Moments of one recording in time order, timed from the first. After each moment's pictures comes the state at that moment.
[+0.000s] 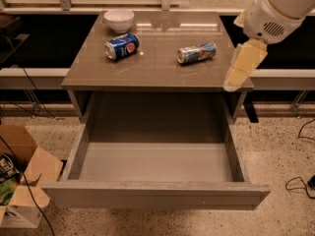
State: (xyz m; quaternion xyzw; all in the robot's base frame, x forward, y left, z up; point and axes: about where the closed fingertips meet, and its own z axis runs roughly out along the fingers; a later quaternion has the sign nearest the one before) arm 0.556 -0.181 0.975 -0.59 0.77 -0.03 0.24
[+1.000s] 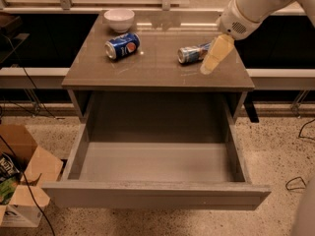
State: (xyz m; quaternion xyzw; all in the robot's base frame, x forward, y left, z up) arm 0.678 -0.170 0.927 -0.56 0.78 0.02 0.28
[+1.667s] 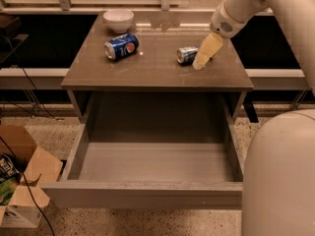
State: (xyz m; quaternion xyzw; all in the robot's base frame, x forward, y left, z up) arm 0.737 -0.162 0.898 -0.54 0.79 0.04 0.27
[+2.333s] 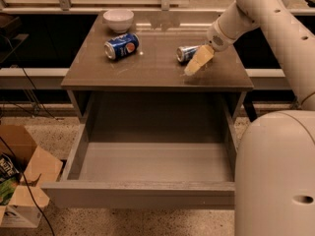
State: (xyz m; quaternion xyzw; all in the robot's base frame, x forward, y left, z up) arm 0.762 -0.159 0.845 -0.48 0.83 0.09 0.28
